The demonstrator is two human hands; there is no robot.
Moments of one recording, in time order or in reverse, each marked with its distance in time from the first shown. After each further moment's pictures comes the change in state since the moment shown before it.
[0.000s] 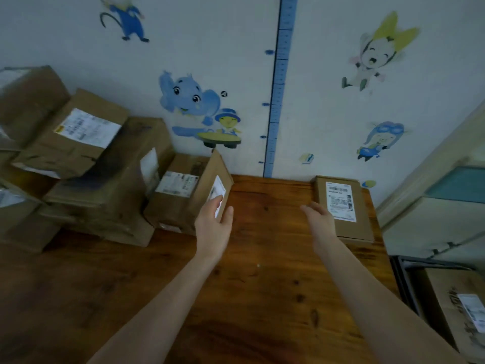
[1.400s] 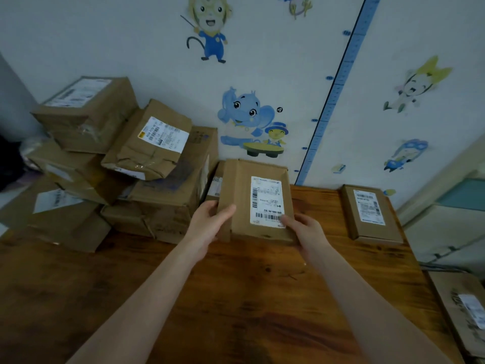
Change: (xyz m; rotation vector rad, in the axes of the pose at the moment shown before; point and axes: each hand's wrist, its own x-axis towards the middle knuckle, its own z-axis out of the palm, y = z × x) left_hand 0.031 -0.061 -0.180 -0.562 -0.386 -0.379; right_hand -0.111 0.025 0.140 -0.008 -0.207 -0.012
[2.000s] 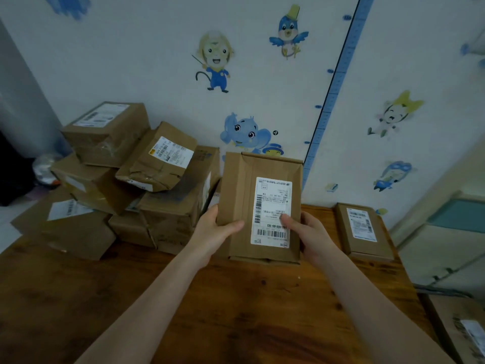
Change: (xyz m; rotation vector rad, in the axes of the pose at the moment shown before) left_hand -0.043 0.022 0.013 0.098 -0.071 0.221; right_hand -0.036 -0.035 -0.017 0.042 -0.185 -0.166
